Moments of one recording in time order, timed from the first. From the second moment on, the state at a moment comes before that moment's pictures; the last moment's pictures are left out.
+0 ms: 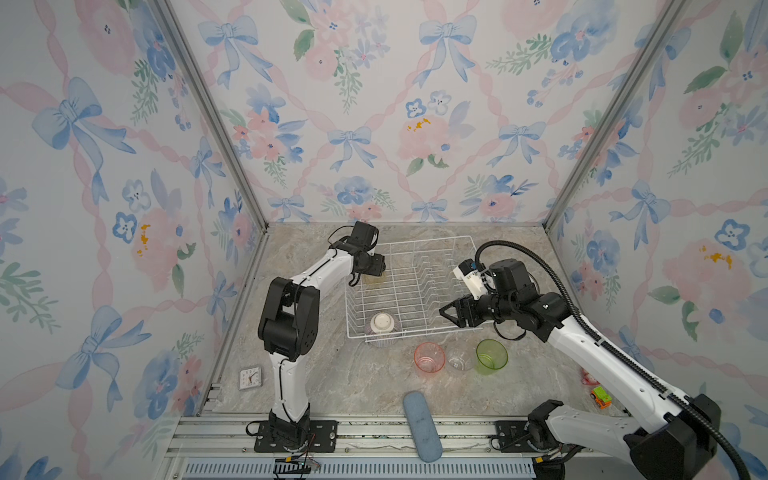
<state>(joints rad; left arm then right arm) -0.36 1.96 1.54 -0.54 0.03 -0.12 0.51 1.17 1.01 -0.62 -0.43 0.20</state>
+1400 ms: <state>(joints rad) -0.36 1.45 1.14 0.03 0.95 -0.49 0.46 1.16 0.67 0.59 -0.82 0.86</state>
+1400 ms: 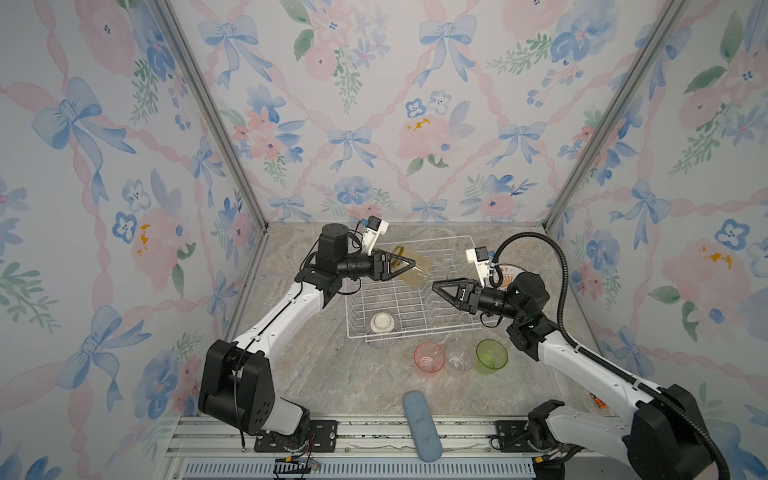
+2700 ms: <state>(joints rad) -0.45 1.45 1.14 0.16 0.96 -0.59 0.46 1.43 0.69 1.27 -0.85 1.27</state>
